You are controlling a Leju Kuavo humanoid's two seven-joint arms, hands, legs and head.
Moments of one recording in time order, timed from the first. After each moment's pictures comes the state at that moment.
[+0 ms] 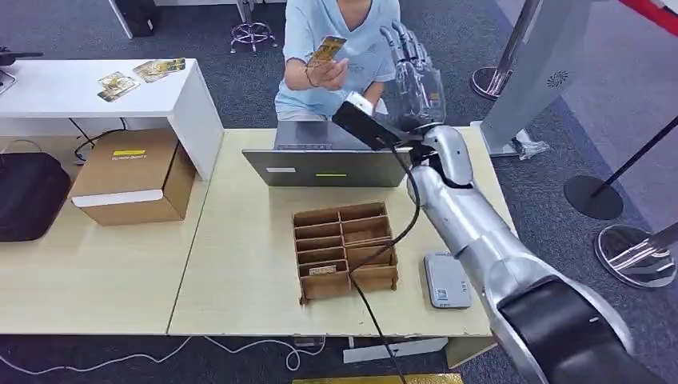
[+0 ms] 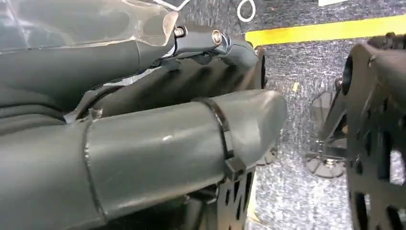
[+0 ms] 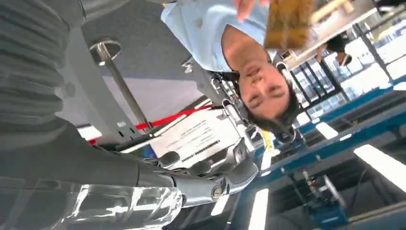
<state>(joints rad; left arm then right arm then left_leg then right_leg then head) -0.10 -0.27 -0.57 -0.23 -0.87 -0.08 0.01 -0.98 0.05 0.47 -0.71 0.74 -0.48 -0.07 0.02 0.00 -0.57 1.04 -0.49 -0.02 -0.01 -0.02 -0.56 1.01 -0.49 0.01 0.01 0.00</state>
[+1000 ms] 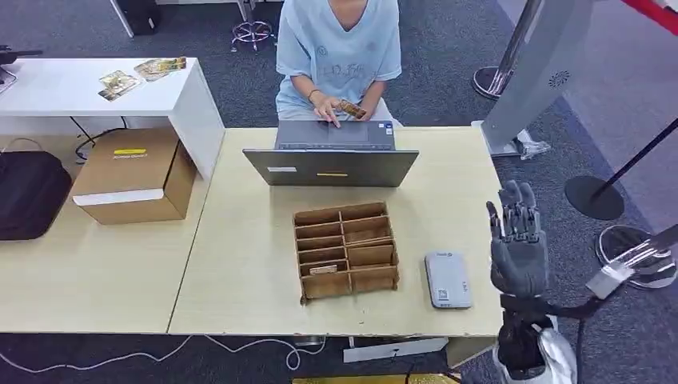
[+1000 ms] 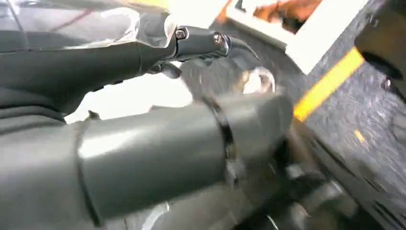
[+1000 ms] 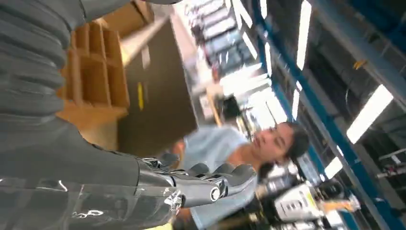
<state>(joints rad) -0.22 -0.26 -0.97 -0.25 -1.50 -0.11 0.00 0.02 -0.09 -0.03 -1.54 -0.59 0.39 -0.37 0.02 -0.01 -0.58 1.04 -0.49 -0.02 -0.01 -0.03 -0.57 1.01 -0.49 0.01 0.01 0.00</state>
